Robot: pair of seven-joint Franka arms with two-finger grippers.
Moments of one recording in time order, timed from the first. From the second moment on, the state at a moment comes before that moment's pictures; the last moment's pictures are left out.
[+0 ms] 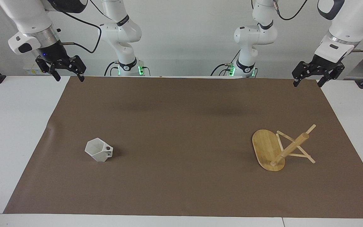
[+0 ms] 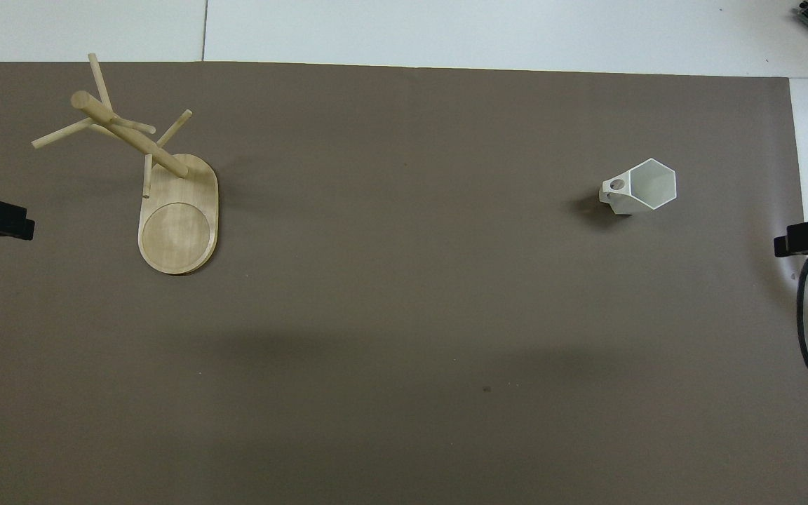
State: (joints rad) left arm -0.04 -0.04 0.01 -1.57 0.01 1.56 0.07; right arm -0.02 -0.08 -0.10 -1.64 0.02 1.58 -0.06
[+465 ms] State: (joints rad) left arm -0.04 -0.04 0.01 -1.58 0.01 1.56 0.07; right arm -0.02 -0.08 -0.10 -1.65 0.02 1.58 -0.06
